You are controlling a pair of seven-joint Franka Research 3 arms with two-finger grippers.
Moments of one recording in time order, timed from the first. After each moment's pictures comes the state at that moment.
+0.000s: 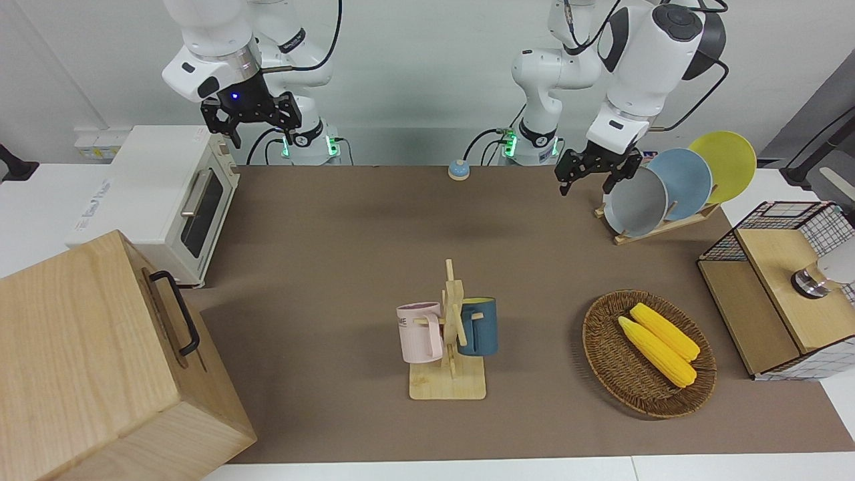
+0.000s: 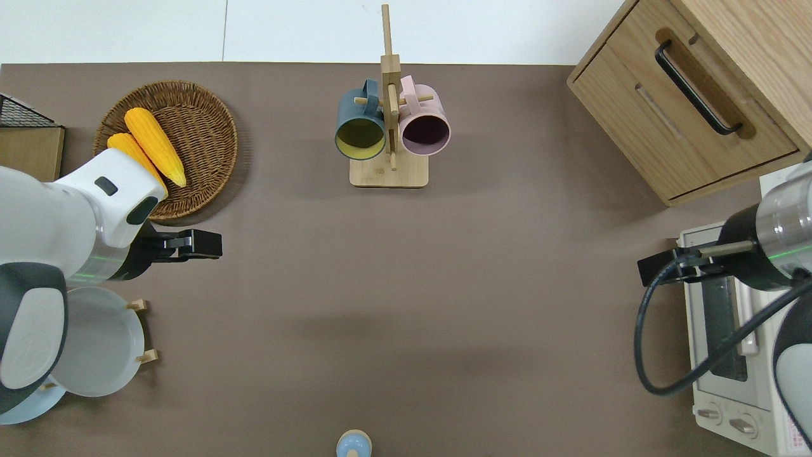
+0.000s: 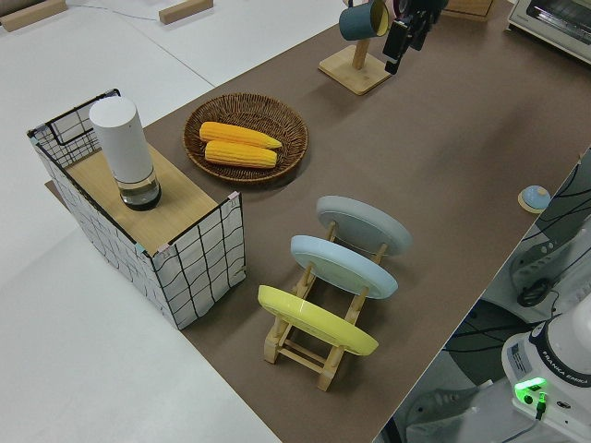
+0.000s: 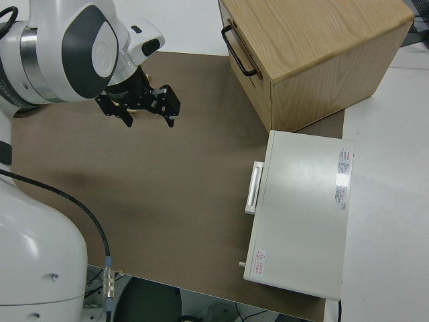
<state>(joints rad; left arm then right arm) -0.10 -0.09 -0.06 -1.83 -0.07 1.78 -0.20 -0.09 -0.02 0.23 -1.50 0.00 1.36 0.06</state>
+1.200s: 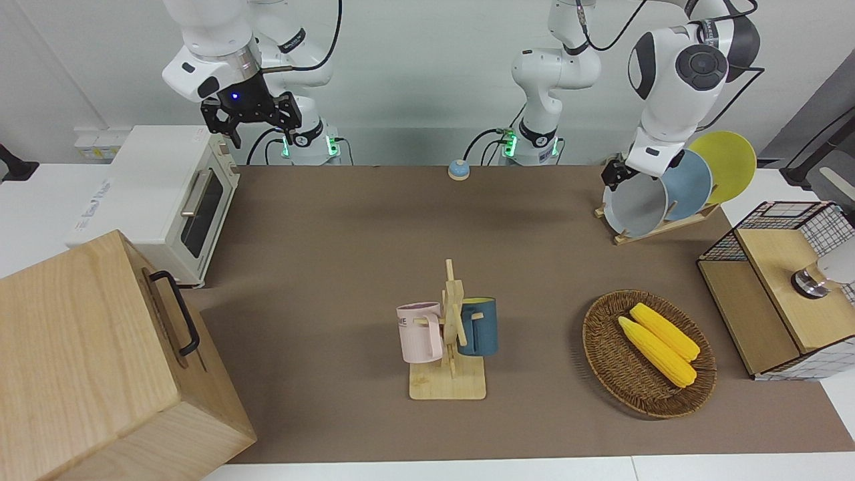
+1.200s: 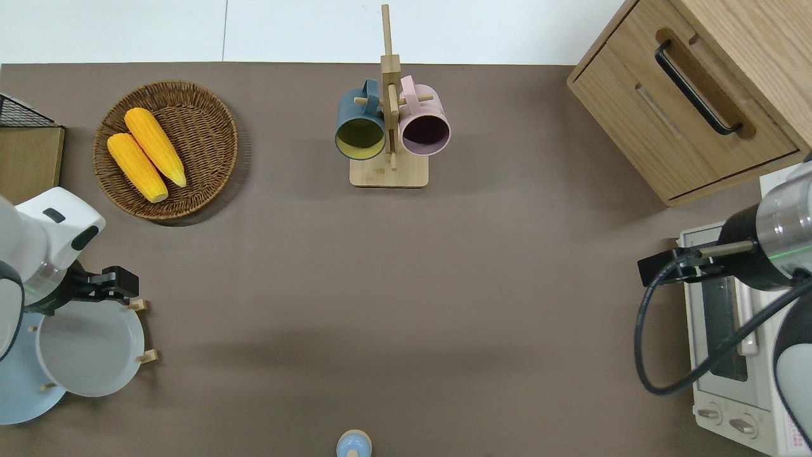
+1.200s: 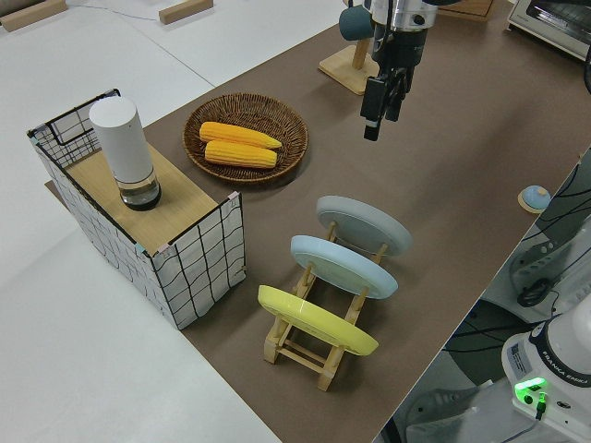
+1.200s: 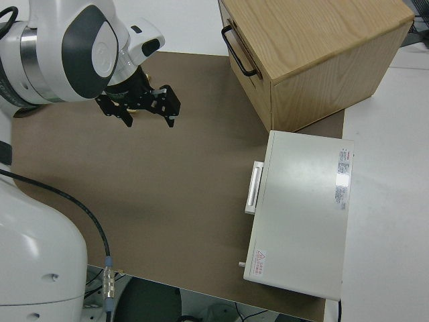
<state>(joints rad) -0.10 -0.08 0.07 -1.90 0.21 1.59 -0.19 -0.09 -0.02 0.23 -1.50 0.00 1.36 0.06</state>
